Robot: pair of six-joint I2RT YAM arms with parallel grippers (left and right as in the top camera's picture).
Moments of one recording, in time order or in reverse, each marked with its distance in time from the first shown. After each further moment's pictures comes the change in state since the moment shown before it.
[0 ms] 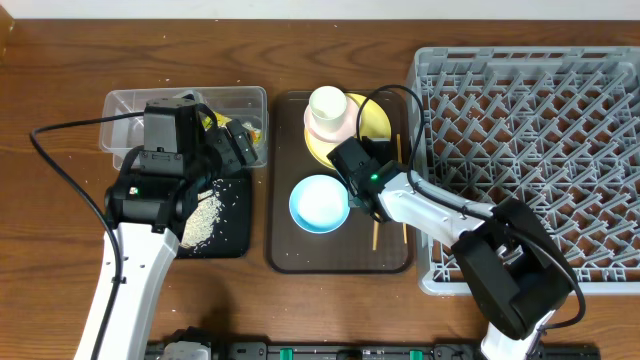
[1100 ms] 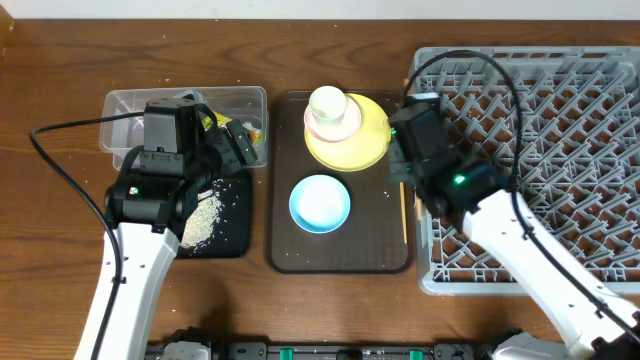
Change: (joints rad) left arm 0.000 0.000 0.000 0.000 0.000 0.000; right arm -0.146 -0.465 0.028 -0.138 0.006 -0.286
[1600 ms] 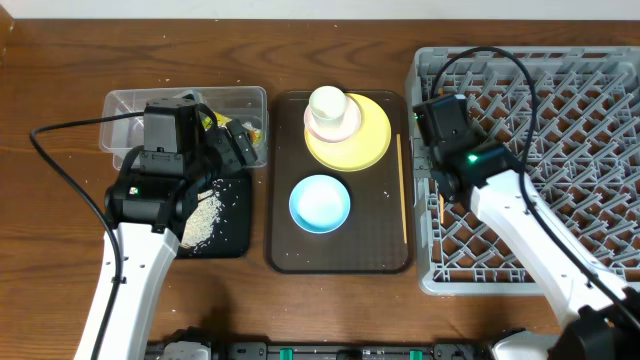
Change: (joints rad) left arm 0.000 0.000 0.000 0.000 0.000 0.000; right arm -0.121 0.081 0.000 -0.061 -0.001 -0.011
